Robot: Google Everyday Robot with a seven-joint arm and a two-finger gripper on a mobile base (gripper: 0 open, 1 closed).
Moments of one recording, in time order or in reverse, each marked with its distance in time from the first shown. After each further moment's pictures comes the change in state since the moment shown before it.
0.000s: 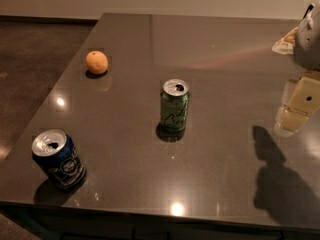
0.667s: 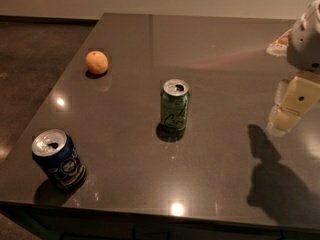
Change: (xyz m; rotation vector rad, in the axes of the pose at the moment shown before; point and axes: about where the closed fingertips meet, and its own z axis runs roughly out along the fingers) arm -0.010 0.001 0.006 -0.020 -0.027 0.007
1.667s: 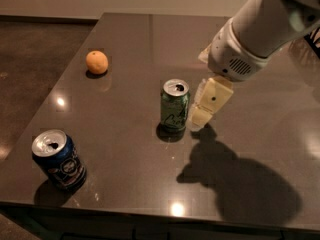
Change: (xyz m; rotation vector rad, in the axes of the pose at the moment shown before) arm -0.115 0.007 0.061 -0.077 -0.240 0.001
